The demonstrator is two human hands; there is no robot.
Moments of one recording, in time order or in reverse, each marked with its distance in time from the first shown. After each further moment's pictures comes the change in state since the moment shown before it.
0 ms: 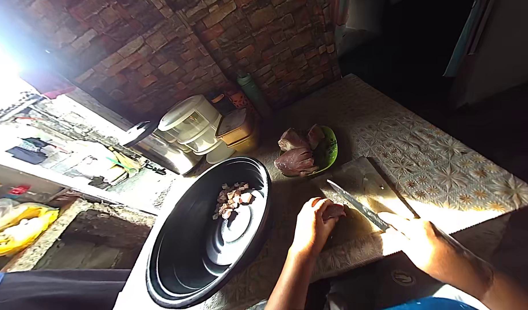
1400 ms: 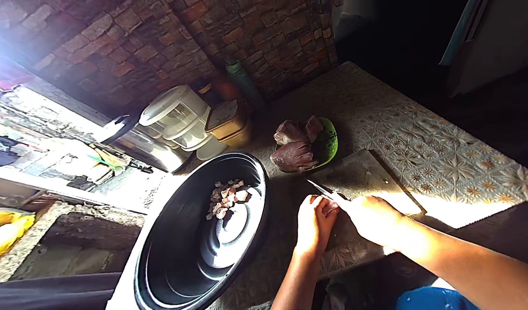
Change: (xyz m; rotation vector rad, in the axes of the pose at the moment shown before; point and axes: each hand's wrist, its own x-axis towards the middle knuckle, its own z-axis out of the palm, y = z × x) left_hand 0.003 0.000 0.008 -0.034 0.141 -0.073; right_hand 0.104 -0.069 0.028 -0.302 -0.894 0.251
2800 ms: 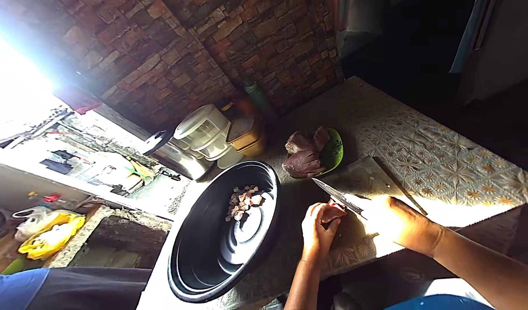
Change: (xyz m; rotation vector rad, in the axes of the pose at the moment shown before) left_hand -0.029 -0.022 0.008 -0.196 0.174 0.089; right_hand -0.034 0.038 0.023 0.241 0.456 -0.224
